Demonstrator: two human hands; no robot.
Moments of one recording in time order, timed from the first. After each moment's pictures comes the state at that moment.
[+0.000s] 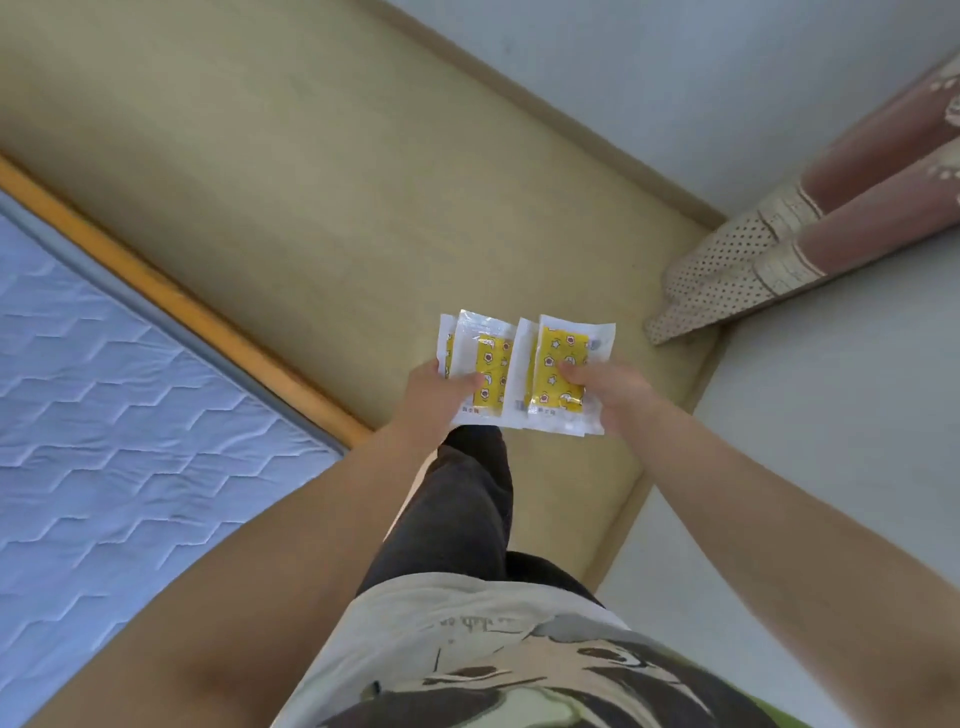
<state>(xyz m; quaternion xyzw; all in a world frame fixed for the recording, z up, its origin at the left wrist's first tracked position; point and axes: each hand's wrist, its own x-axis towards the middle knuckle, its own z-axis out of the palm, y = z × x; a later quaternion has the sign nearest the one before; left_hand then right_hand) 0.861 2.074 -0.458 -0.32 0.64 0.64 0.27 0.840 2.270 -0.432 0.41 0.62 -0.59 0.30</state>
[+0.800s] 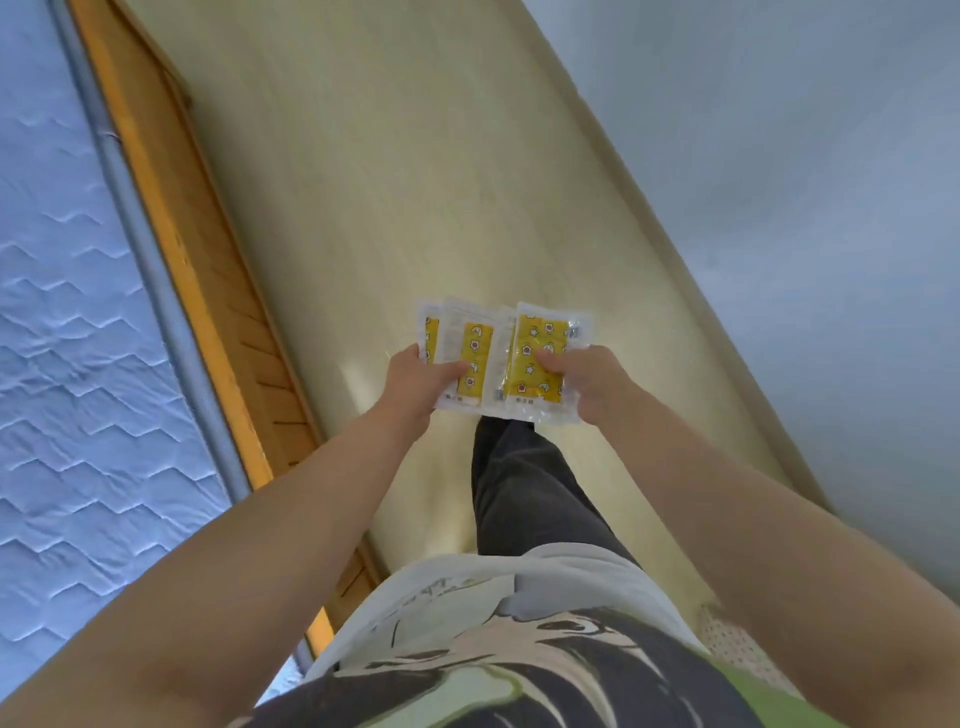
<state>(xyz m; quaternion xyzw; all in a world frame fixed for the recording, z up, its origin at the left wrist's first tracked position) 0.424 1.827 -0.467 -0.49 0.49 0.72 0.06 0.315 1.983 -0.449 0.25 0.66 -0.55 0.44</state>
